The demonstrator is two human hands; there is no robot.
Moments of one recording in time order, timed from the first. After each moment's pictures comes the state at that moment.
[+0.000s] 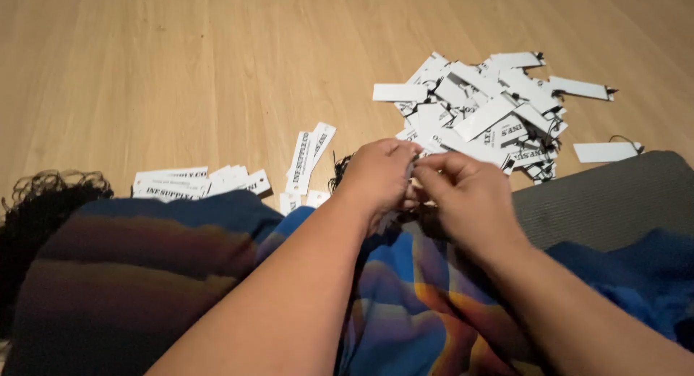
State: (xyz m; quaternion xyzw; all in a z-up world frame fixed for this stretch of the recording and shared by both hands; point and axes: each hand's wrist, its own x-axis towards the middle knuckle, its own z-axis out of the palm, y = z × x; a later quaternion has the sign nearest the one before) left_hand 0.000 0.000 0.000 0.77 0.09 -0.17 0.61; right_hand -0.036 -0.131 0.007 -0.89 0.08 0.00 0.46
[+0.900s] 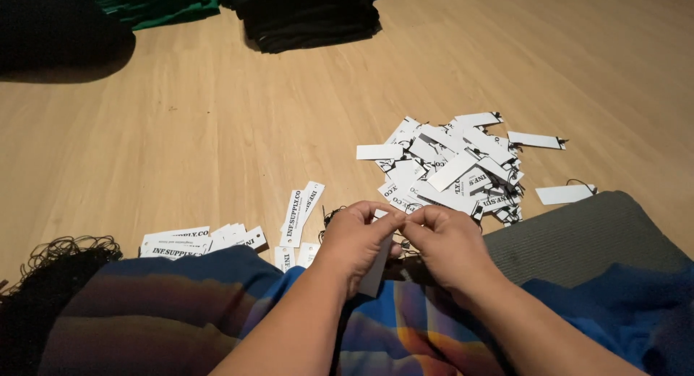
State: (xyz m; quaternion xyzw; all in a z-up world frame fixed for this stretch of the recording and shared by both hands) left_hand -0.030 0.010 0.027 0.61 0.16 -0.17 0.76; right_hand -0.040 -0.139 0.024 -0.88 0.16 0.06 0.45
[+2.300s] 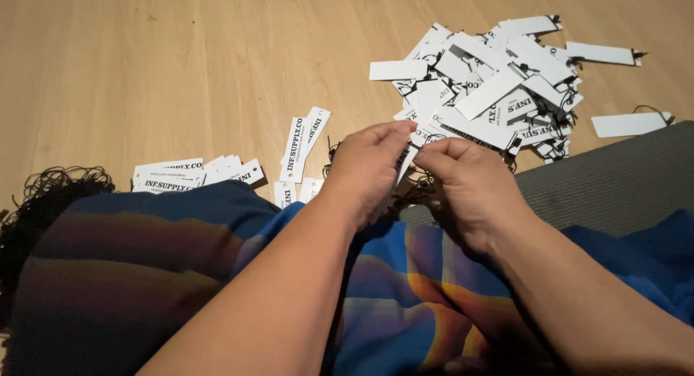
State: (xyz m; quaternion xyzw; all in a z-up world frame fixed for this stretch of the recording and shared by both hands) left_hand -0.008 0.006 0.003 0.74 0.11 -0.09 0.65; right_hand -0.048 -0.122 0.025 -0.66 0.18 0.05 0.73
